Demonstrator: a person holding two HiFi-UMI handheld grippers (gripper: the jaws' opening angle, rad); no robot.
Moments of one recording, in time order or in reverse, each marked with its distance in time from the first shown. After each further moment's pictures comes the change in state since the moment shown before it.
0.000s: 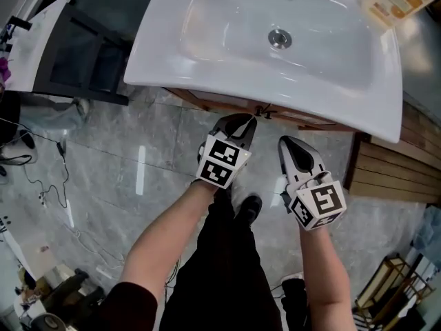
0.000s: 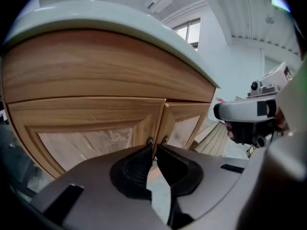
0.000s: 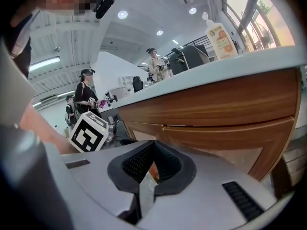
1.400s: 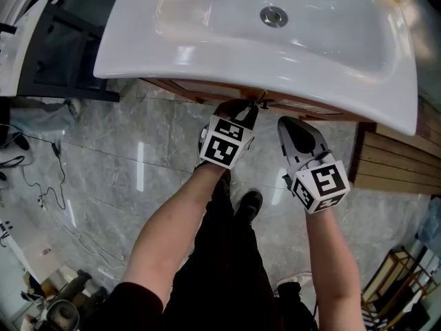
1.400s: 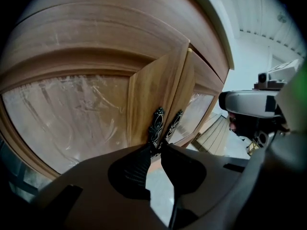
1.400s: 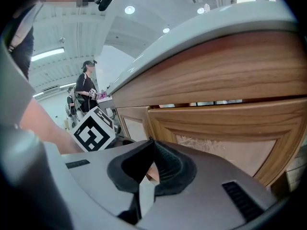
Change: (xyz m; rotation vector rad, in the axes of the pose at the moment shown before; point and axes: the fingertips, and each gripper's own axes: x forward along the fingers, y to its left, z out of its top) left arm 0.067 0.009 -0.049 -0.034 0.123 -0.007; right arm 0.032 -0.041 -0.037 -0.069 0.032 -0.023
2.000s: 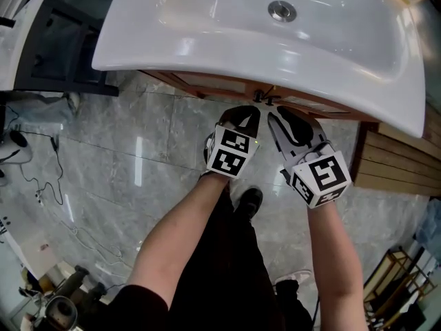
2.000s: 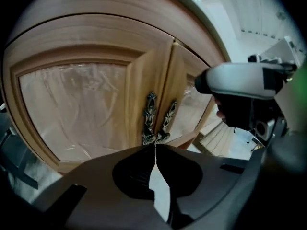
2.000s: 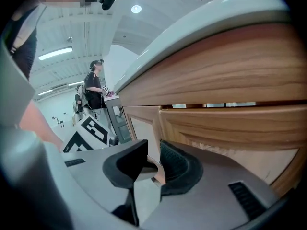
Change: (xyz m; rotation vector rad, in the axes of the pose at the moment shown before) left arm -0.002 -0.008 -0.022 -0.010 -0.043 0.043; right arm 0.025 0.021 0.006 -0.059 0.007 0.088
